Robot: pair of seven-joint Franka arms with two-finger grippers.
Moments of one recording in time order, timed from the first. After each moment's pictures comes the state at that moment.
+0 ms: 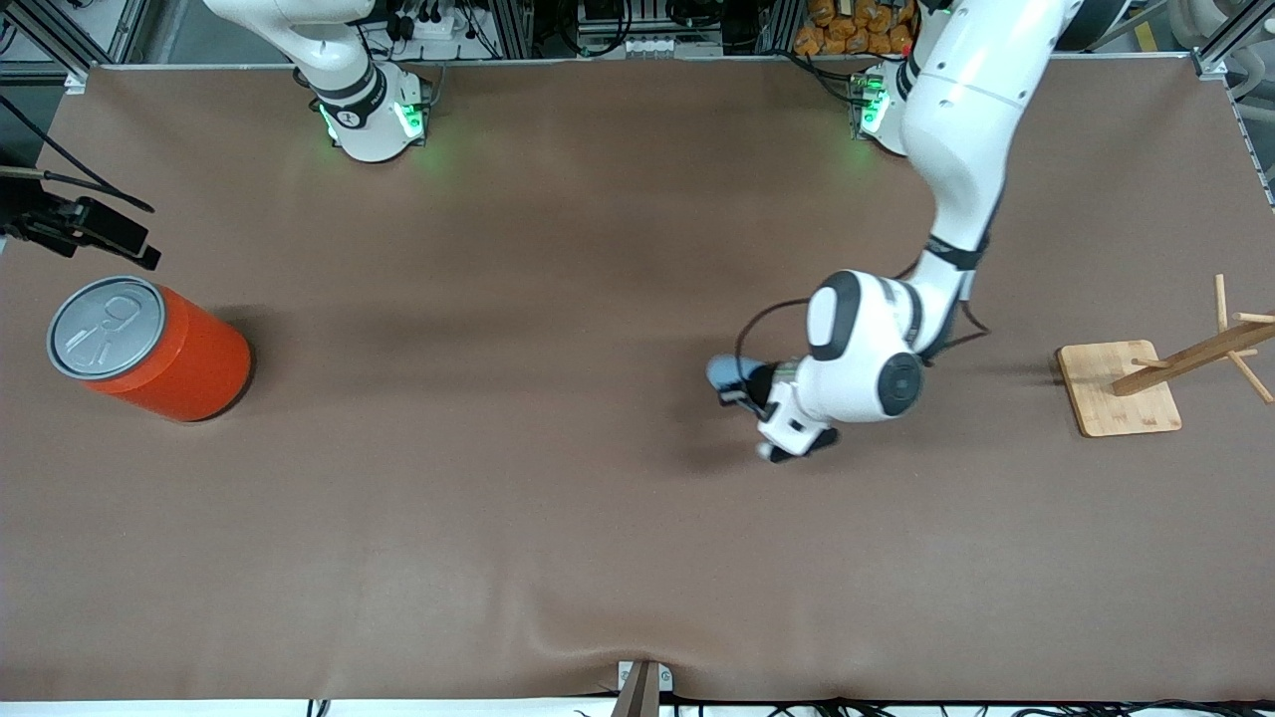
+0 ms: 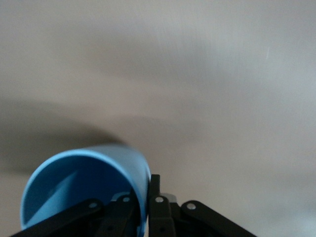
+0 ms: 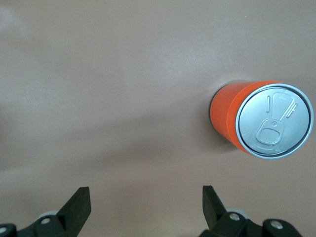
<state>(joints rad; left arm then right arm) -0.44 0.65 0.03 -1.61 -0.57 2.17 -0.35 0.00 -0.01 -0.03 -1.53 0.04 1.48 0.17</state>
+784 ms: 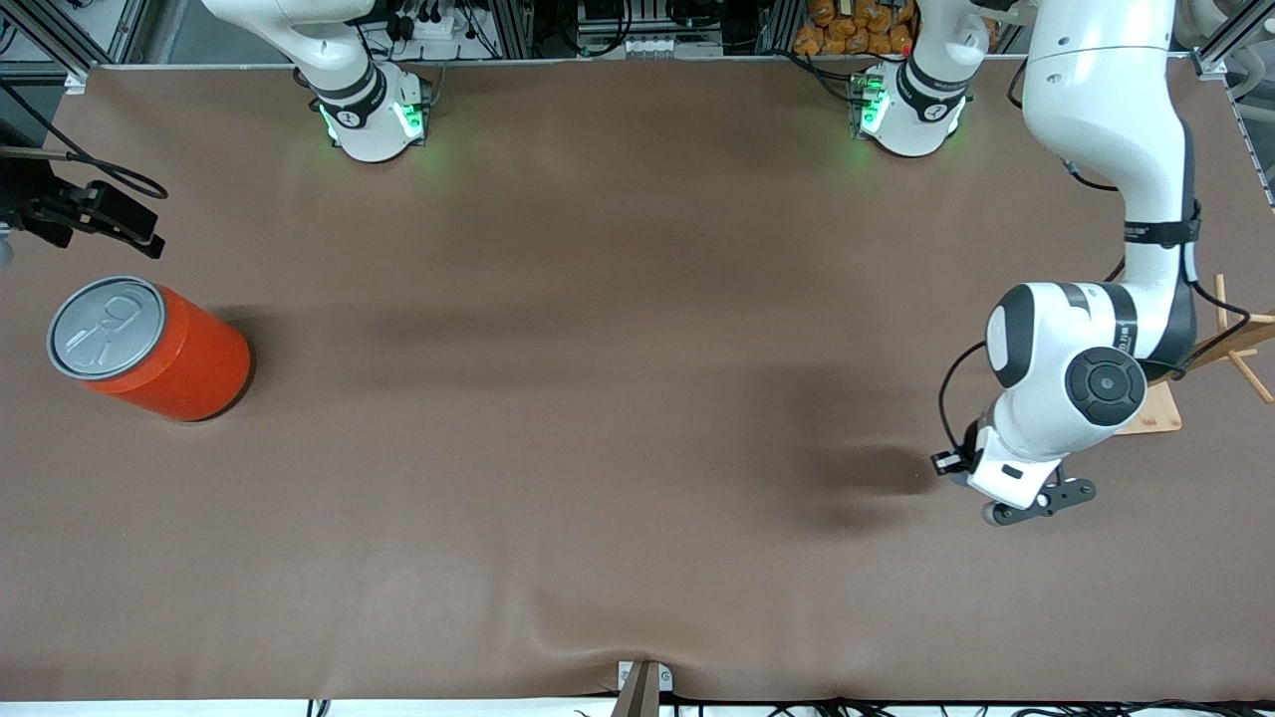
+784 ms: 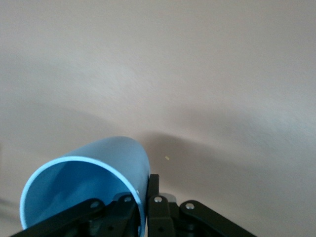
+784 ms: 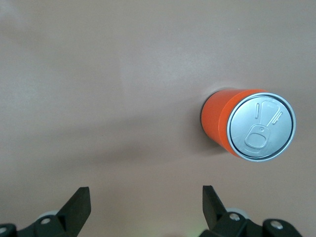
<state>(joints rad) -0.36 0.59 0.28 -1.58 -0.07 2.20 -0.35 0.05 0.00 -0.02 -1.48 -0.03 1.44 0.15</state>
